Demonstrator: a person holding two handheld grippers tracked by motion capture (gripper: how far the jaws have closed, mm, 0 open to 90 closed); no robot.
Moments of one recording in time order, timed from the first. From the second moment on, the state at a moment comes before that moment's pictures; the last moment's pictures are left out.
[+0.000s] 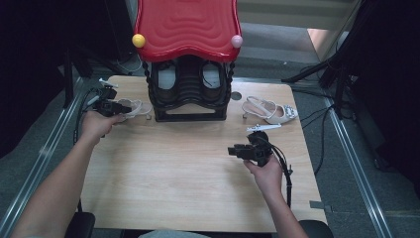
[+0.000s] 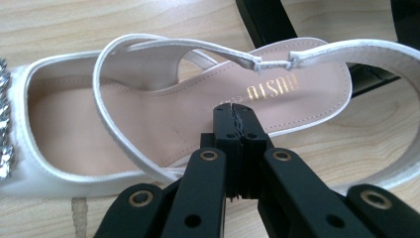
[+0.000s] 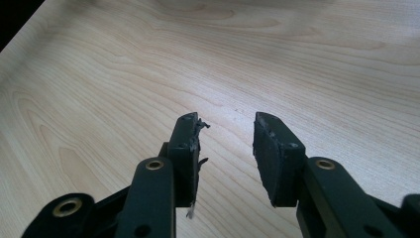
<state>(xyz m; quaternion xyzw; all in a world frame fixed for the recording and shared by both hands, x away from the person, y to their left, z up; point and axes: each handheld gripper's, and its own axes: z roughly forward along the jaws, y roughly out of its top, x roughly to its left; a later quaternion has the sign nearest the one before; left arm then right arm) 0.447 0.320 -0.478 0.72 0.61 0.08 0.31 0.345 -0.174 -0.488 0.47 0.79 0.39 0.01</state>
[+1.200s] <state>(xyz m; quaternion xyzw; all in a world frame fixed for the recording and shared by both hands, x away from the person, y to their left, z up) 0.438 0.356 -0.474 0.74 0.62 0.03 0.26 0.346 -0.176 -0.489 0.47 0.79 0.39 0.01</state>
